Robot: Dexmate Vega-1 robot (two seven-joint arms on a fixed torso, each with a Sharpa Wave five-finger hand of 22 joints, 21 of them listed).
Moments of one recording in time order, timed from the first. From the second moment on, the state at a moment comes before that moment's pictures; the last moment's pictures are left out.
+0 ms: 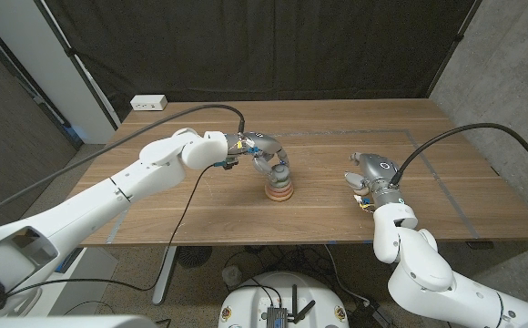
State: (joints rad) left arm 0.60 0.82 0.71 -1.91 0.60 -0.09 -0.46; left_hand 0.92 -0.03 0.47 -0.17 0.26 0.68 0.00 0.20 0.23 0.69 -0.08 0.23 0.53 0.97 -0.14 1.51 0.42 0.73 -0.07 1.47 0.18; right arm -1.12 -0.91 -0.79 -2.43 -0.76 -1.20 -0.19; right_hand 0.82 0.07 0.51 -0.16 0.34 0.55 -0.04 0.24 0.26 0.60 -0.10 0.21 0.64 1.09 -0.19 1.21 1.21 1.05 -0.18 1.29 0.18
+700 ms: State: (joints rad) left arm 0.61 0.82 0.72 -1.90 0.58 -0.09 -0.45; left_hand 0.92 -0.03 0.47 -0.17 0.26 0.69 0.00 0.20 0.23 0.69 -0.08 0.23 0.53 0.97 -0.14 1.51 0.41 0.73 -0.07 1.47 0.18; right arm -1.09 -0.94 -0.82 -2.44 -0.73 -1.22 -0.21; right_hand 0.82 0.07 0.51 -0.16 0.34 0.55 -0.04 0.24 0.26 0.61 -0.09 0.21 0.64 1.09 -0.19 1.21 1.21 1.05 -0.18 1.29 0.18
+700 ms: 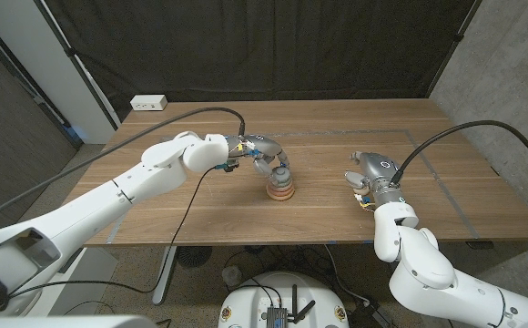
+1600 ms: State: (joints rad) left arm 0.61 0.83 0.72 -1.91 0.59 -0.07 -0.47; left_hand 0.86 -0.04 0.45 -0.16 0.26 0.57 0.01 0.18 0.24 0.65 -0.12 0.20 0.54 0.94 -0.13 1.49 0.41 0.71 -0.07 1.45 0.18; right arm -1.08 -0.95 -0.83 -2.45 -0.66 -1.23 -0.25; right_hand 0.81 0.07 0.52 -0.16 0.34 0.55 -0.04 0.24 0.26 0.61 -0.10 0.21 0.64 1.09 -0.19 1.22 1.21 1.05 -0.18 1.29 0.18
